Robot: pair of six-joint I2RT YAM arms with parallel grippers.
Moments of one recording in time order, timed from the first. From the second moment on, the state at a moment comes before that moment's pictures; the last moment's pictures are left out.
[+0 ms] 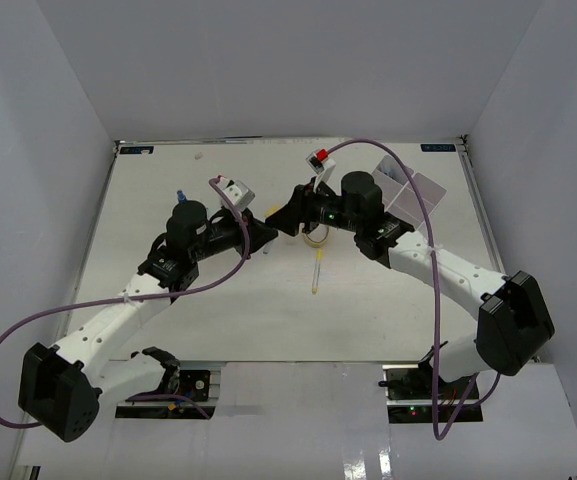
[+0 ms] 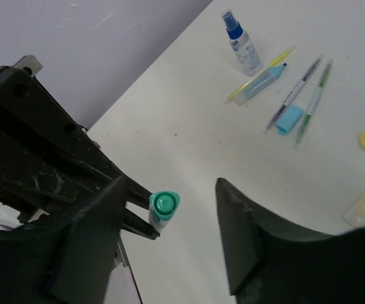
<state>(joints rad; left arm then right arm) -0.53 1.06 0.79 0.09 0.49 -0.15 0.72 1.43 1.06 0.21 -0.46 0.48</state>
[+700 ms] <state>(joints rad) -0.52 1.16 0.79 0.07 0.27 -0.21 0.60 1.39 1.06 0.05 0.04 0.23</state>
